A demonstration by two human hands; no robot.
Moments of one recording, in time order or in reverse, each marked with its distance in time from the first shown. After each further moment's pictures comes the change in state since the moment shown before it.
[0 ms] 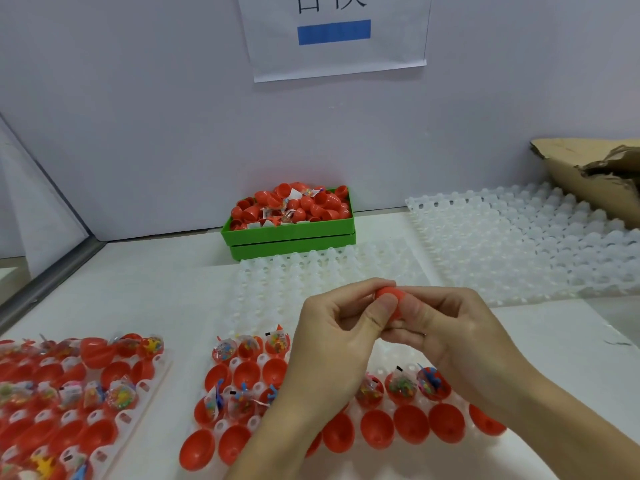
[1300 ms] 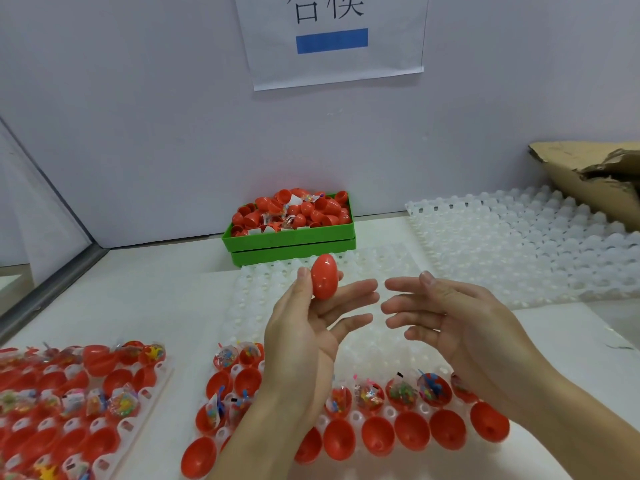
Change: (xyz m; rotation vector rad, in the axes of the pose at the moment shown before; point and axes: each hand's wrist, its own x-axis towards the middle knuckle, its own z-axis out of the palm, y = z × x) left_hand 0.007 0.008 -0.009 -0.525 0.226 -0.212; right_hand 0.005 -0.006 -0.012 0.071 0.248 0.134
